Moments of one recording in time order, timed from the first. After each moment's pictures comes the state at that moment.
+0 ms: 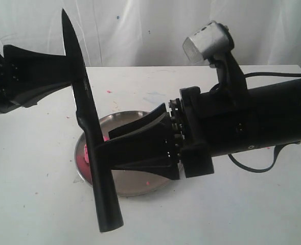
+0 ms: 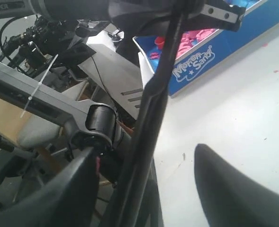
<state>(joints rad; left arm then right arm) -0.02 1.18 -0.66 -1.79 1.29 1.22 0.46 1.35 -0.78 1.58 1.17 -1.49</state>
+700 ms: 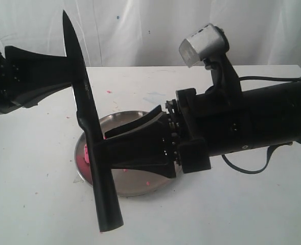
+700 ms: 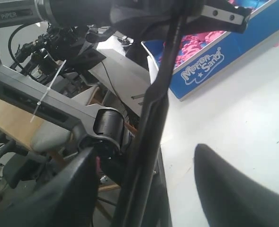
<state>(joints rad) -0.02 1.18 -0.66 -1.79 1.29 1.22 0.46 1.39 -0.78 1.61 1.21 -1.51</state>
